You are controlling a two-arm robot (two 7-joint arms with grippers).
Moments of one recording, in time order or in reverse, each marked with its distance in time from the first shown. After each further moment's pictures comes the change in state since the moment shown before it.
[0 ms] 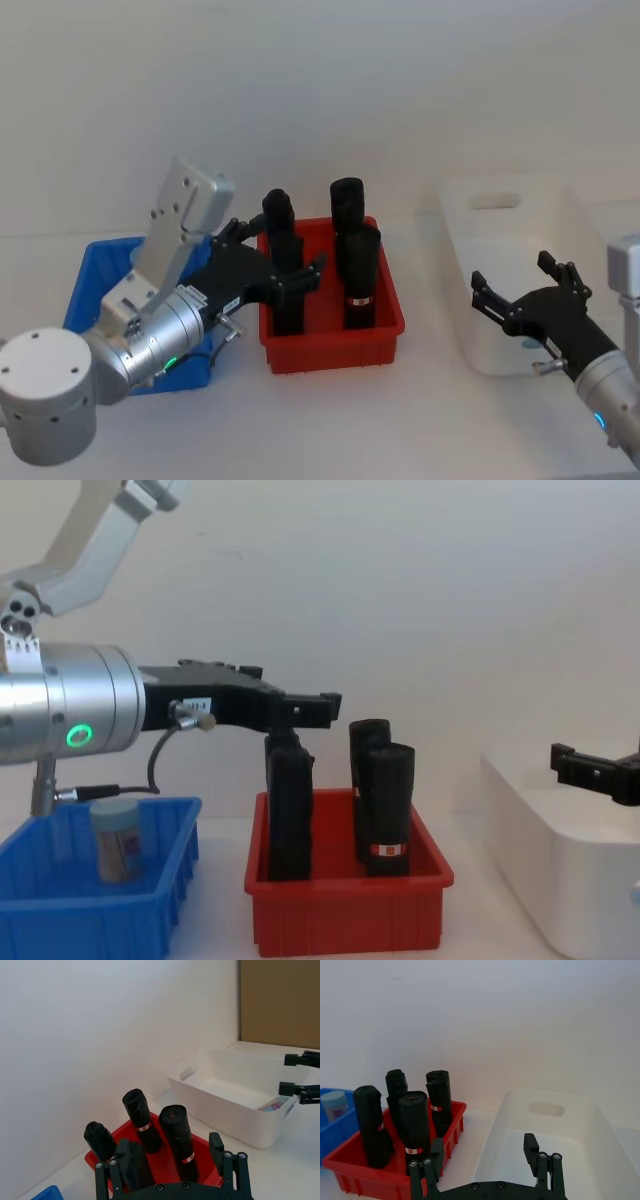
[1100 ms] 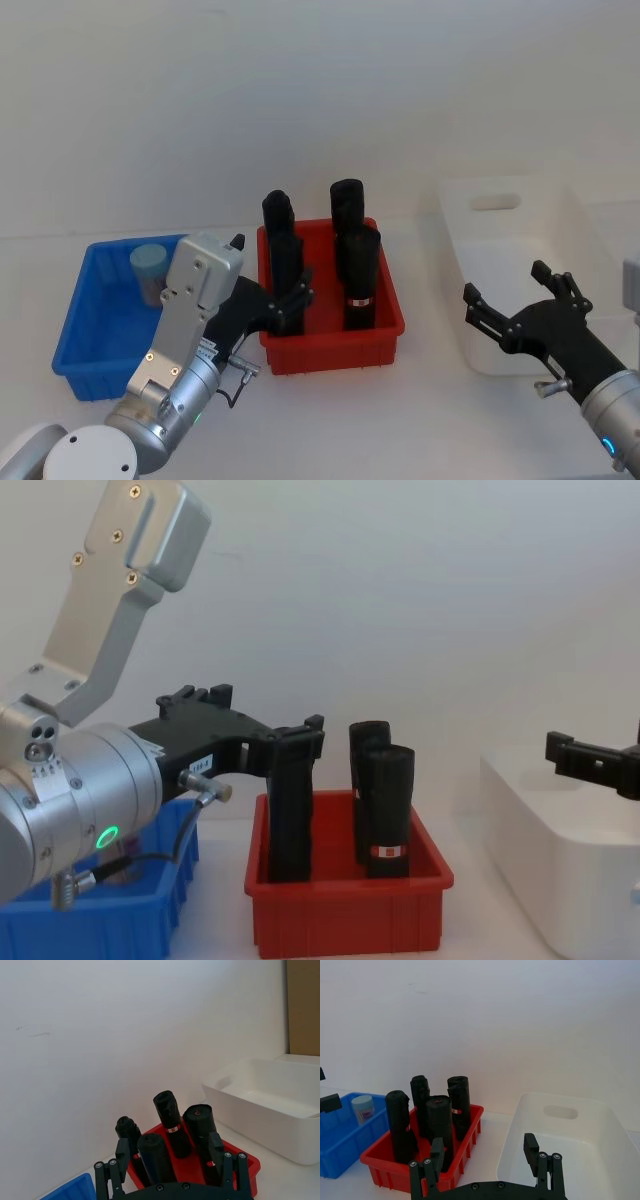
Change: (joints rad) left arm 0.124 -0.023 0.079 0.008 0.090 -0.252 0.316; right arm -0.093 0.033 -0.002 -0.136 0.039 0.013 0.005
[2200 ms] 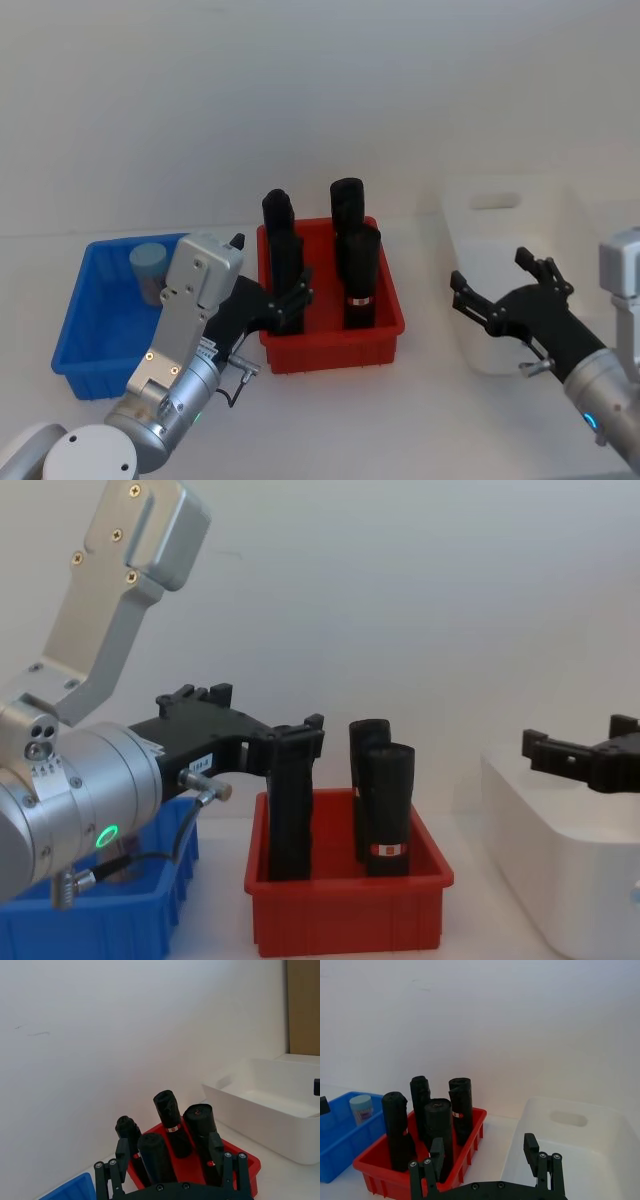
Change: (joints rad) left arm -0.001 0.000 0.000 -0.001 0.000 0.000 0.001; right arm 0.081 -0.036 -0.002 0.095 -0.029 -0.008 0.054
